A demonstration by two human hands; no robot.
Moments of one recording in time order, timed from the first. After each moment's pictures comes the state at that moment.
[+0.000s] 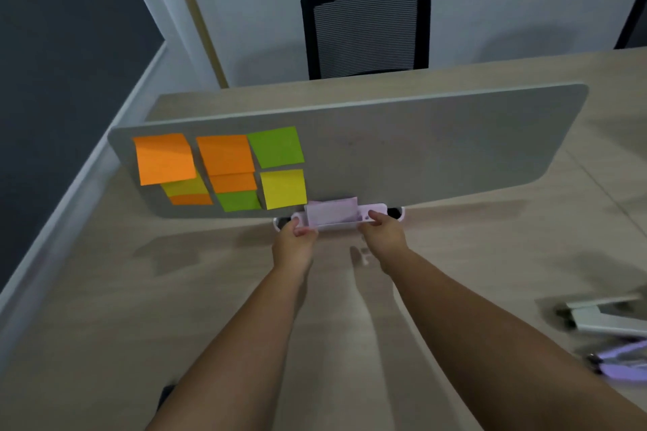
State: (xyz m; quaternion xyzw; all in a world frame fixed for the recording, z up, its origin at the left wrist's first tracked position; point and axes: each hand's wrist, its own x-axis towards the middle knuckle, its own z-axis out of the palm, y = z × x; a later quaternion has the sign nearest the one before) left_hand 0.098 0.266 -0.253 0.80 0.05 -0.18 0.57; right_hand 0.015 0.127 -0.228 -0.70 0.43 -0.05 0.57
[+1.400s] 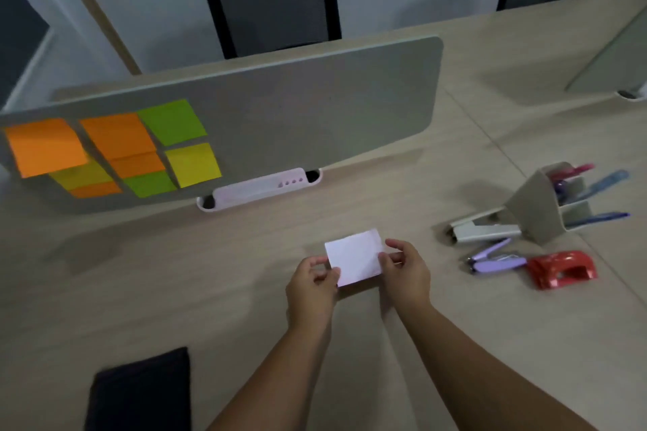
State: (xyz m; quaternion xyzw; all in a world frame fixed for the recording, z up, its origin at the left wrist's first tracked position) left_hand -0.114 0.245 -0.273 0.77 -0.02 -0.27 0.58; right_hand -0.205 0.126 -0.254 -0.66 0.53 -0.21 0.48
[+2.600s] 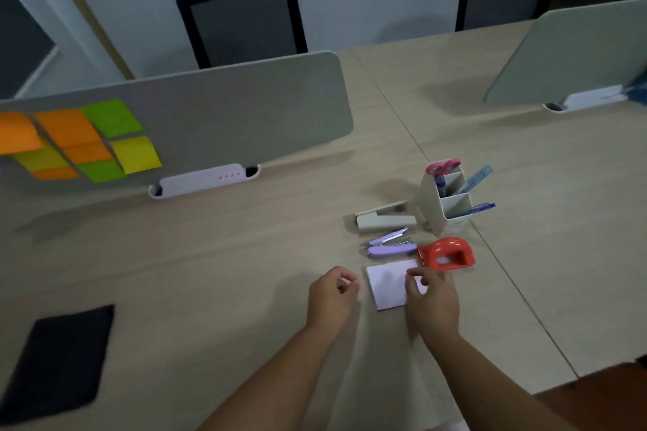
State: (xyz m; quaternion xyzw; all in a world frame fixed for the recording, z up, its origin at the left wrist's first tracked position) left_hand -0.313 0.138 -0.244 0.83 -0.17 -0.27 0.45; right_hand -0.437 0.023 -0.247 -0.74 0.54 -0.20 0.35
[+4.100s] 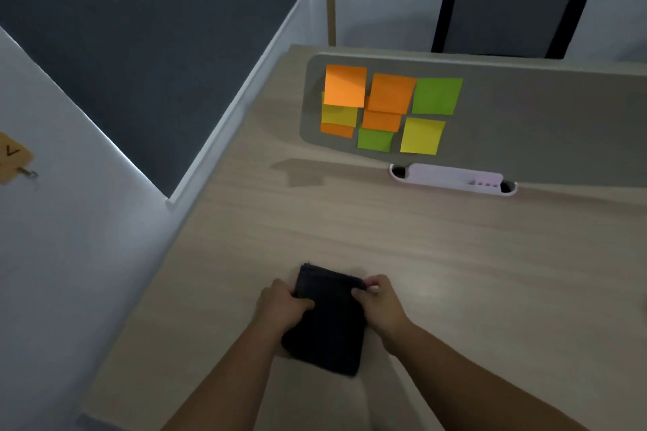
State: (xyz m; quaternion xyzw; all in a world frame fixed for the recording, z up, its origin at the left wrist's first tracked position) left_hand -0.022 0.583 -0.260 0.89 0.13 -0.29 0.32; right_hand -0.089 0.407 -0.250 -0.68 0.36 0.12 0.62
